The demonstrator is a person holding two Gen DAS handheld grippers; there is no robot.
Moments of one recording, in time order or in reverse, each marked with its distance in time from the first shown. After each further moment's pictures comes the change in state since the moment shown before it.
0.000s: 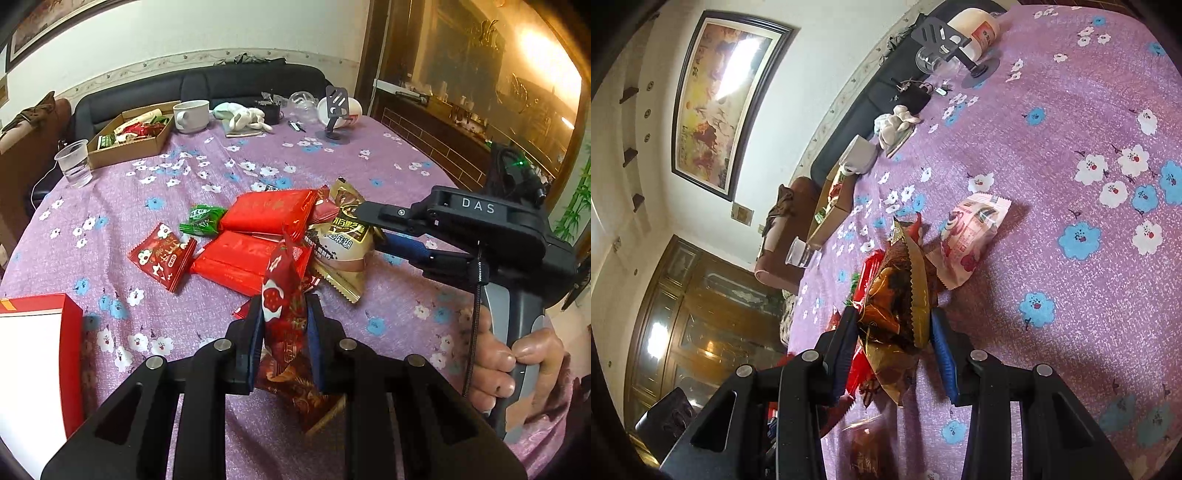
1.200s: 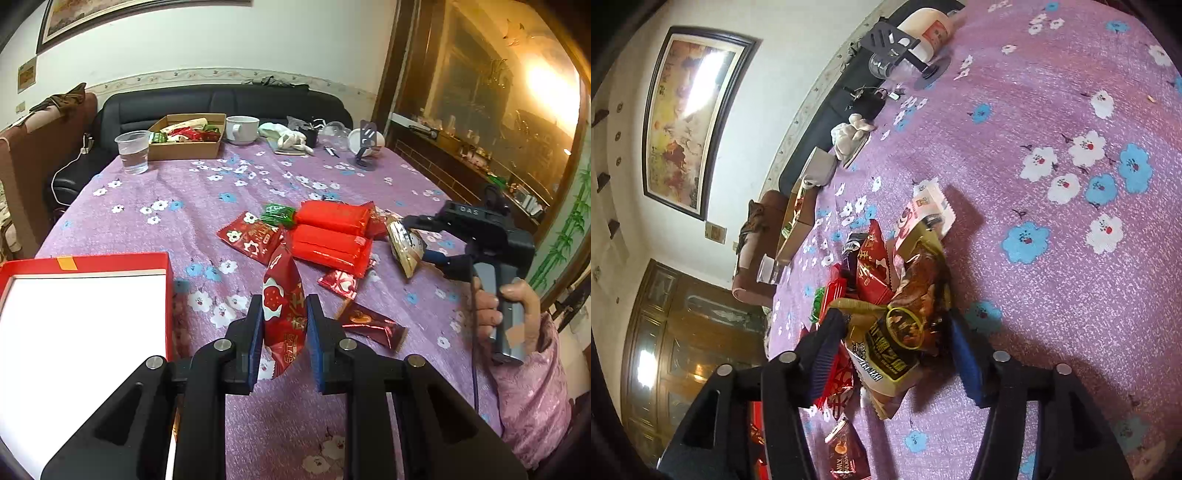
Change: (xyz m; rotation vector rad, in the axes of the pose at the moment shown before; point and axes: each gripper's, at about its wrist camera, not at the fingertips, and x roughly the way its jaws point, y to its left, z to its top) left arm -0.064 0.080 -0.047 -0.077 -0.106 -0.014; right arm 0.003 -0.025 0.011 0.085 -0.012 -0.111
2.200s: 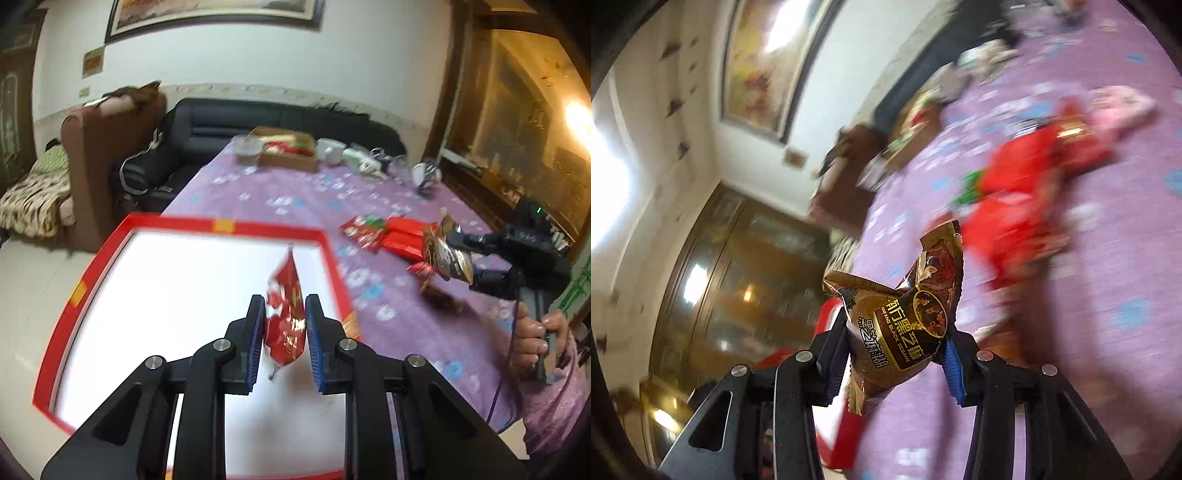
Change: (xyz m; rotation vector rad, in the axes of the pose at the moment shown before) left arm -0.091 0.102 -0.053 -0.142 -0.077 0.185; right arm 0.029 0.111 -0.113 -0.251 0.218 0.313
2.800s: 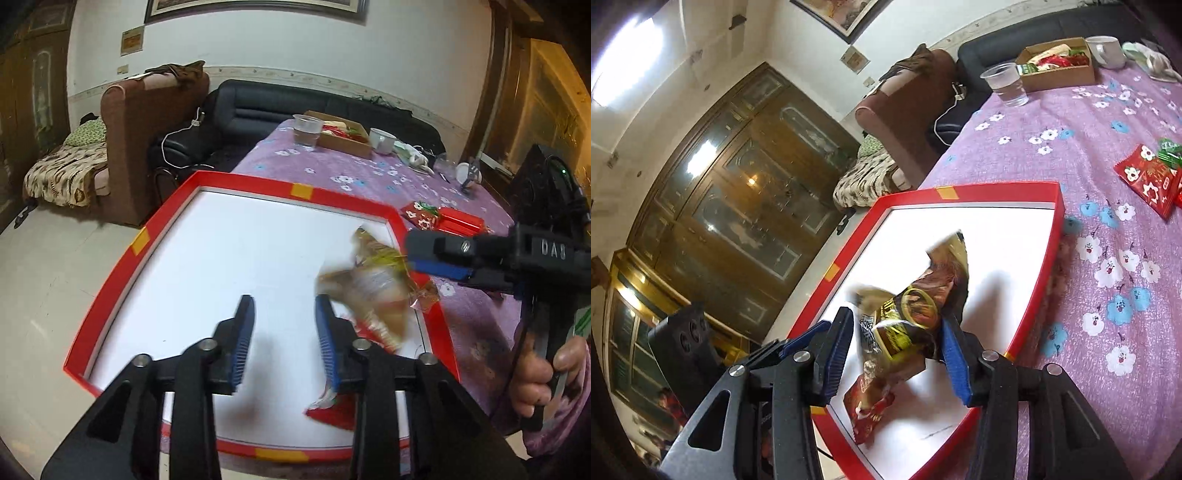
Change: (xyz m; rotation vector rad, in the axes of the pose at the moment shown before) left arm -0.002 0.050 -0.026 -0.084 0.021 0.109; right arm 0.140 0.120 -0.077 -0.328 0.246 -0.018
